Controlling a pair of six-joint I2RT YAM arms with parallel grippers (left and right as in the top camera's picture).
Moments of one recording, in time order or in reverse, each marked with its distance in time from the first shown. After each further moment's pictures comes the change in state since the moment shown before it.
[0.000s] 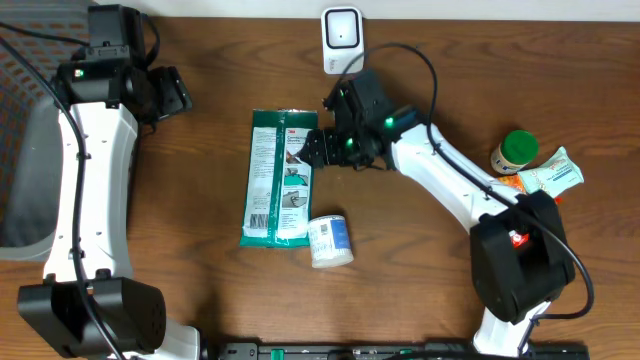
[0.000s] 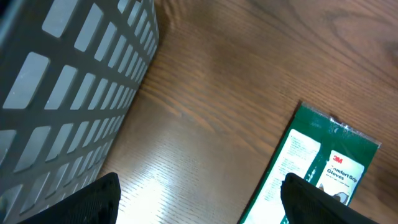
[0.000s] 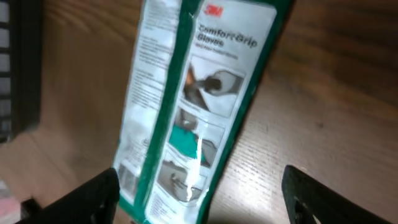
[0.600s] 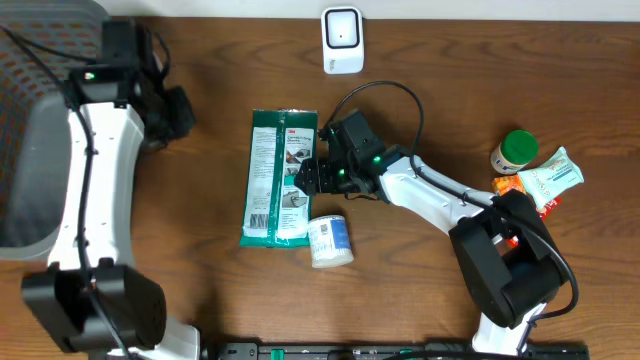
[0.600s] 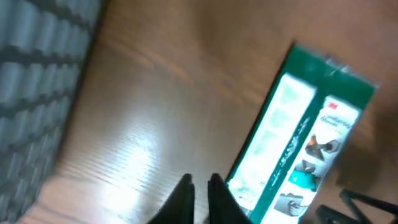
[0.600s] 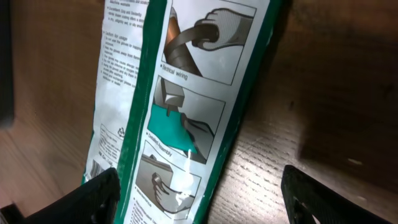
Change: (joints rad) left arm -0.003 0.025 -0.105 -0.060 0.143 0.018; right arm 0.068 0.000 -0.219 0.253 0.025 0.089
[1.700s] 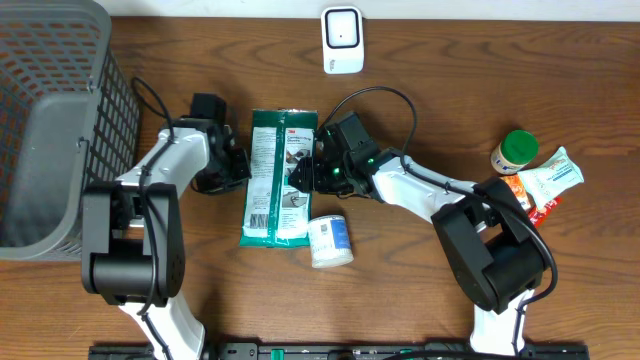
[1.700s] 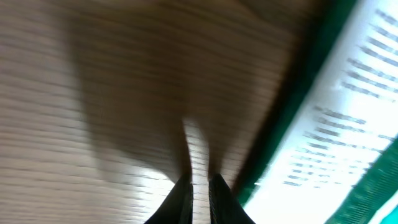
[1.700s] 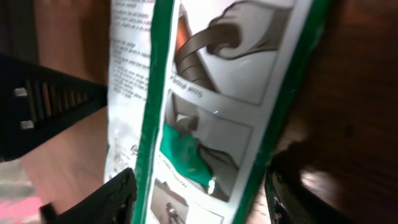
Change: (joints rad) left arm -0.153 0.209 -0.425 0.428 0.133 -0.031; right arm 0.002 0.092 0.001 0.134 -0.122 0.097
